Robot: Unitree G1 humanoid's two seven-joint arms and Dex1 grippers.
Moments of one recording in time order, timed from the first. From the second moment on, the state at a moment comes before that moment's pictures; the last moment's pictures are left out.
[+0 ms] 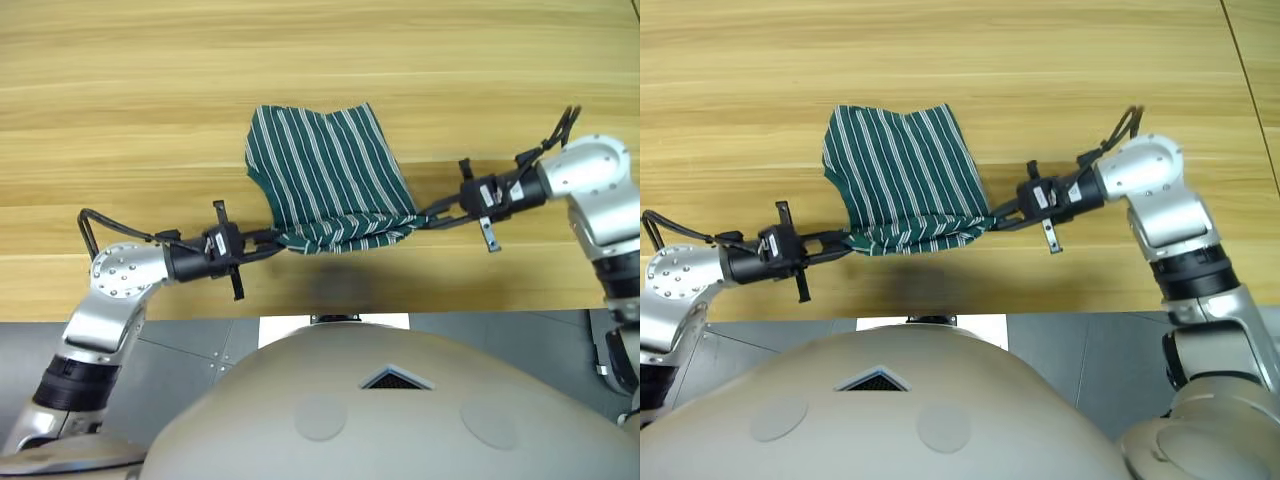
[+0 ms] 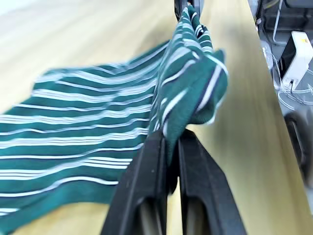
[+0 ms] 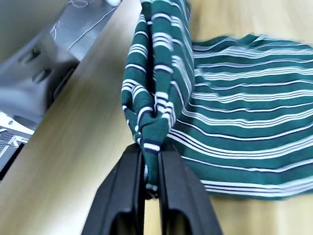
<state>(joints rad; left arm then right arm) 0.38 0.76 -0.11 -0.34 -0.39 -0.07 -1.01 -0.27 -0.81 0.33 0.01 0.28 -0.04 1.53</state>
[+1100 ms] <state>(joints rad) -0.26 0.37 0.14 0.58 -0.51 0.16 -0.80 -1.11 -0.26 0.28 1.28 -0.13 -0.18 0.97</state>
